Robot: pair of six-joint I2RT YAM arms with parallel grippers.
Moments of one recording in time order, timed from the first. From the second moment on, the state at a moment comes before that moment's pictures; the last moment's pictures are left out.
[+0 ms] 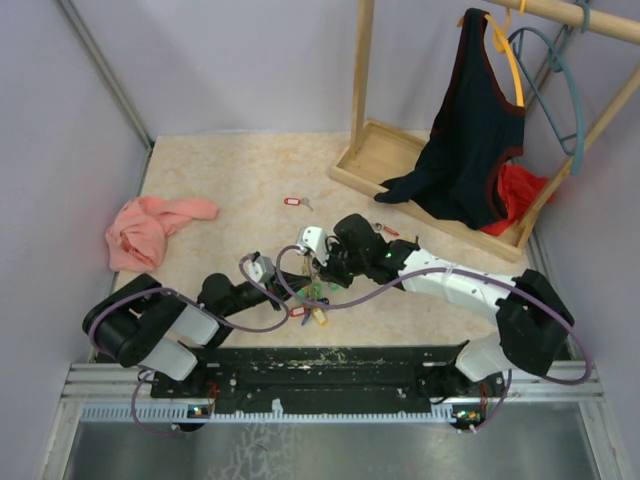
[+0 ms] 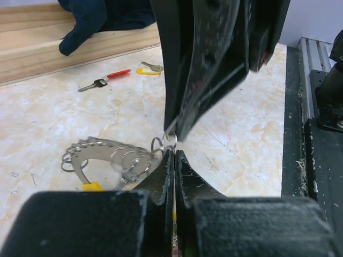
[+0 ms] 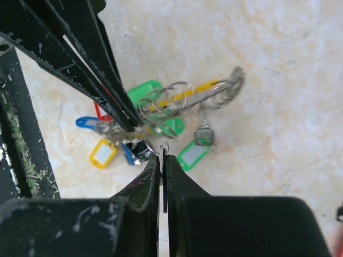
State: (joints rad) left arm -0.64 1.50 0.10 1.52 0.56 -0.12; right arm 0.86 1.43 0.94 -0.29 -0.28 -0.35
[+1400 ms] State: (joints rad) left arm -0.64 1.65 0.21 1.52 0.66 -0.17; right arm 0.87 1.36 0.95 -0.33 -0.28 -0.47
